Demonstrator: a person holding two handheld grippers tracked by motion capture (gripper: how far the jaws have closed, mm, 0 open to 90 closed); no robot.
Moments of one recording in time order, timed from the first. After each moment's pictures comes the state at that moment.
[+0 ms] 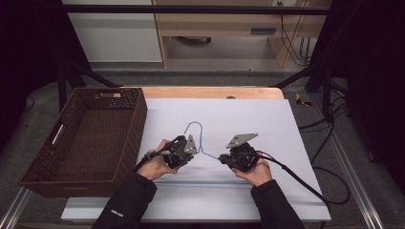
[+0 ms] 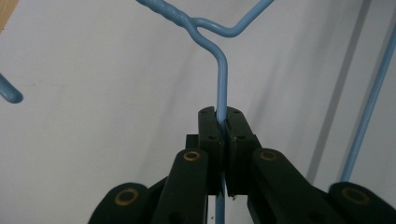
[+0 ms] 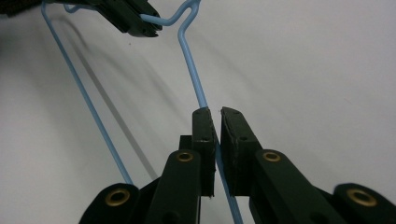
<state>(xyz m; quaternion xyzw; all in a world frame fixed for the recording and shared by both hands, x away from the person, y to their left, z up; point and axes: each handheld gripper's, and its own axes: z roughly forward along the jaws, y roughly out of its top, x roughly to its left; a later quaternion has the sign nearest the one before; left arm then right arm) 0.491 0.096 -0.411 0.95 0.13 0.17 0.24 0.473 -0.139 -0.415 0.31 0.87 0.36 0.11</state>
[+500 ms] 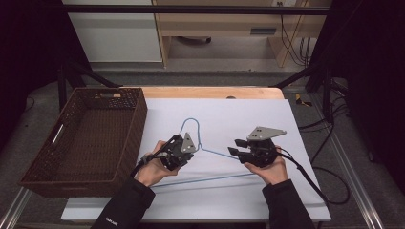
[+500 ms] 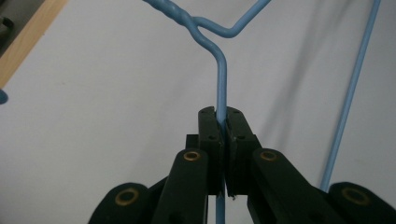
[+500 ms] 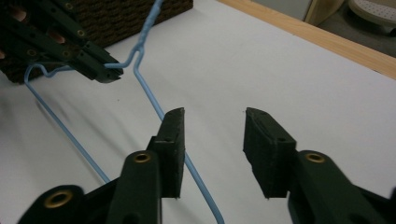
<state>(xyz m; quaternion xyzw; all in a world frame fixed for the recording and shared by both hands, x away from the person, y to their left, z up) 0.469 0.098 -0.385 0.92 0.18 0.19 0.27 0.460 -0.179 -0.375 0.33 0.81 0.45 0.17</state>
